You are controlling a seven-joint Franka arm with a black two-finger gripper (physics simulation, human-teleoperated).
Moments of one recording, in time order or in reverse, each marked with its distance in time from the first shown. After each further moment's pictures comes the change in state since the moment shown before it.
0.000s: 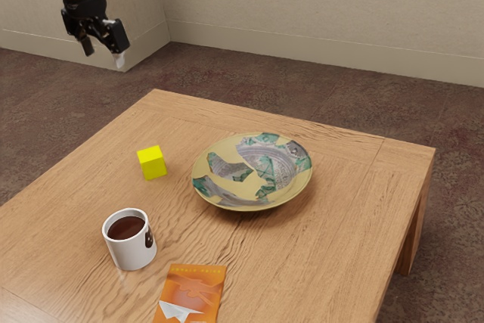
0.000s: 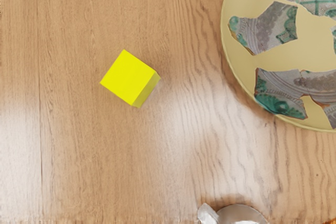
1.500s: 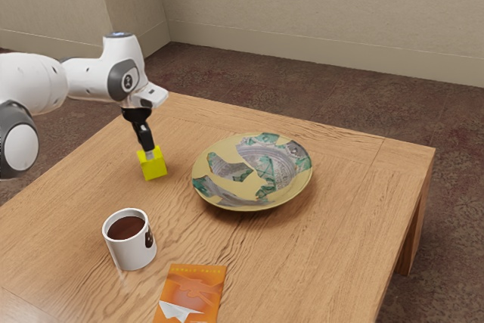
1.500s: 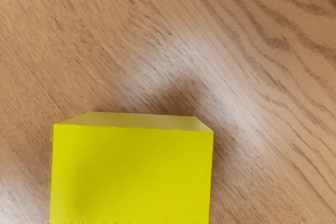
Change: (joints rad) arm 0.402 0.661 -0.290 0.134 -0.057 0.362 0.665
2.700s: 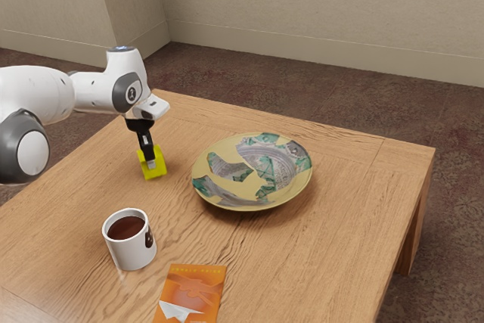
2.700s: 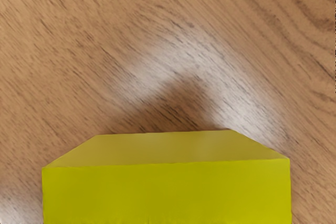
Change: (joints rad) arm 0.028 0.104 -0.023 0.069 0.002 0.035 0.107
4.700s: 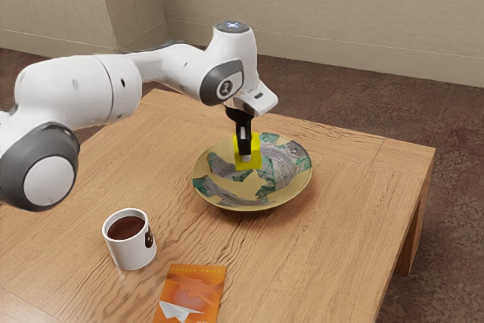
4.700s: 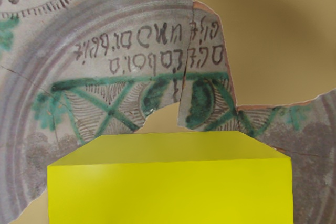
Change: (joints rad) arm -0.446 -0.124 0.008 0.009 0.090 -0.017 -0.147
